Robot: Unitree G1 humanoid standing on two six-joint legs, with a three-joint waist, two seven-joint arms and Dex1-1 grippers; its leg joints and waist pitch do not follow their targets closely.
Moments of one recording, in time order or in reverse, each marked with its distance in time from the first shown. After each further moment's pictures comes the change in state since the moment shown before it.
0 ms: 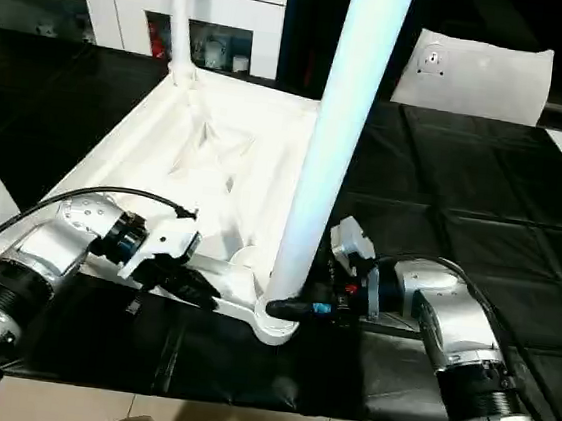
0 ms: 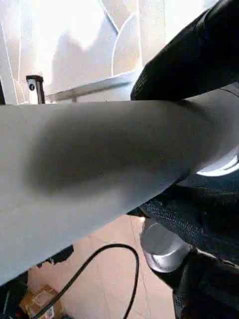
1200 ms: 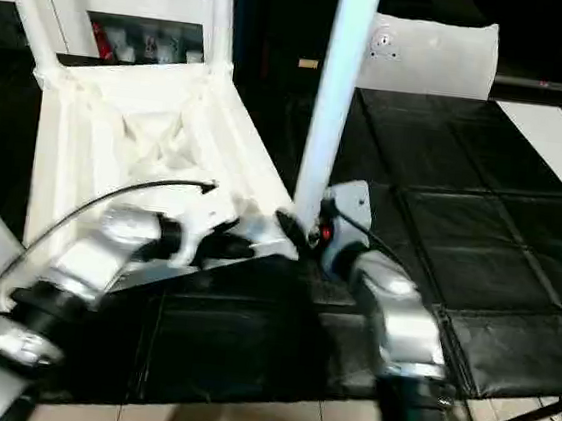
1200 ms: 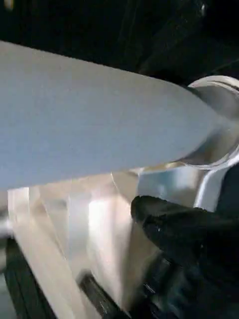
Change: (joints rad) left arm 0.074 -0.134 0.088 -0.167 0.082 0.288 0.465; right arm 0.066 0.281 -0.155 -0.158 -0.160 0.115 -0.750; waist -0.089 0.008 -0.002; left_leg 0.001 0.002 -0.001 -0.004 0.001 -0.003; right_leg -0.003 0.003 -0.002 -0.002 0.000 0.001
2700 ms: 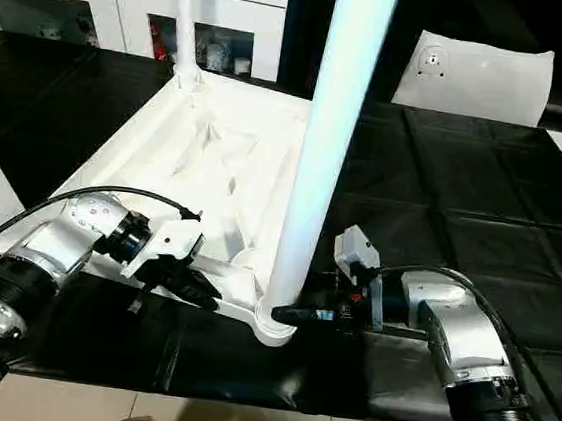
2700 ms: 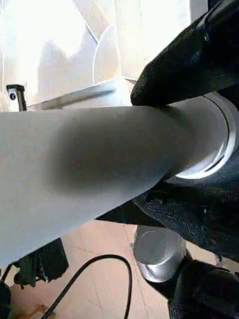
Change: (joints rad) left arm -0.102 0.133 -0.107 0.217 -0.066 -0.327 -0.498; right arm -0.007 -0.321 0.155 0.089 0.143 -0.089 0.723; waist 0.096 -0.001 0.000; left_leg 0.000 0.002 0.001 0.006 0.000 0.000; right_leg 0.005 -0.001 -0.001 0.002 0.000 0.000
